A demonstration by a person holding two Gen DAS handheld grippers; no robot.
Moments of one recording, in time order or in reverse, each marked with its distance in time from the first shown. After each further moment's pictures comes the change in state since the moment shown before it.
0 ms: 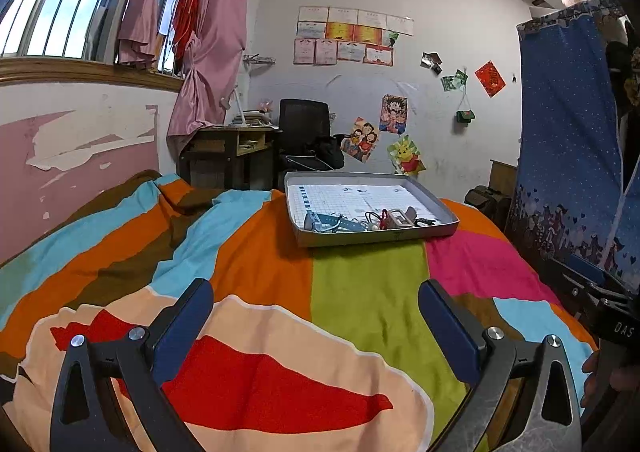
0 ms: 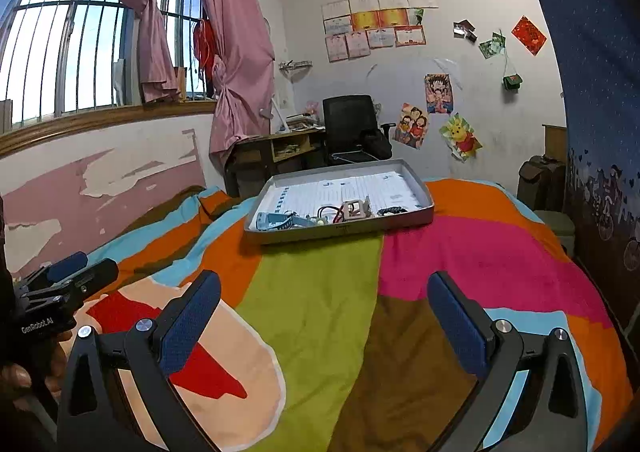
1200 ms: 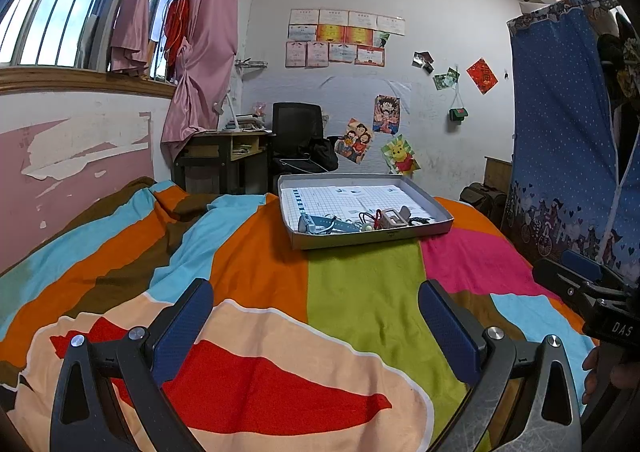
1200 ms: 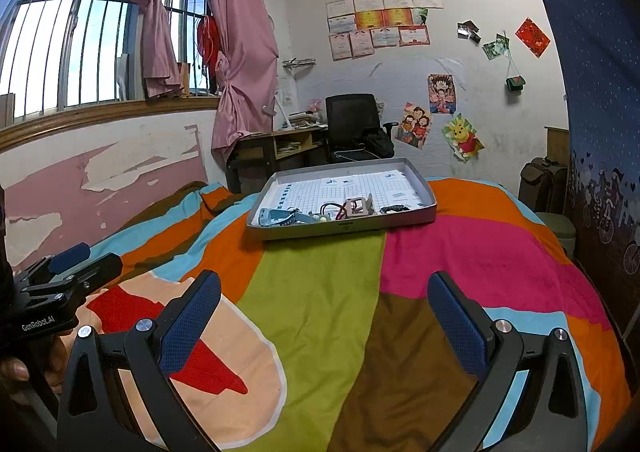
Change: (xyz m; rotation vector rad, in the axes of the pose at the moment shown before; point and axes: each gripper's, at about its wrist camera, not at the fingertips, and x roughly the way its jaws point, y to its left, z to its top) left arm -0.001 -0.004 -0.001 0.024 -0.006 -0.014; right arm -0.003 0.002 -0.003 -0.015 0.003 0.005
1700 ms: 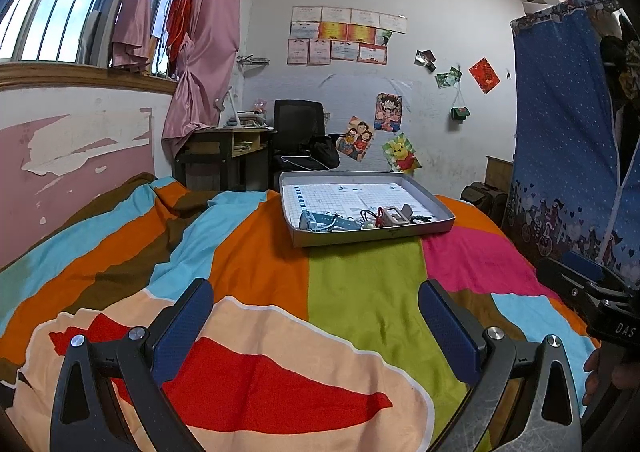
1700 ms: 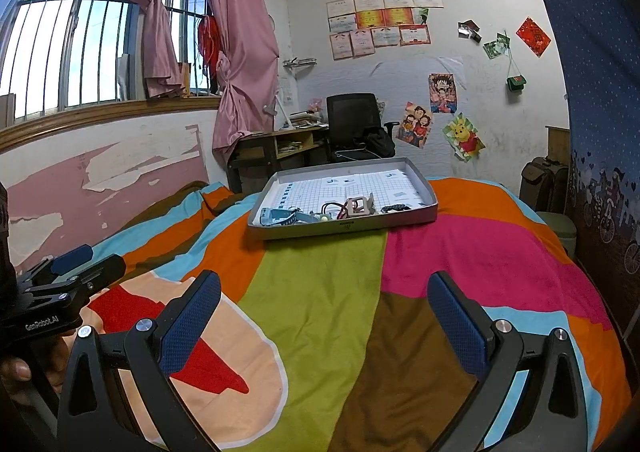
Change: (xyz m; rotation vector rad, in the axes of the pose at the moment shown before) left arm 0.001 0.000 -0.001 -0.007 0.006 0.001; right arm -0.001 0.000 0.000 0.000 0.000 0.000
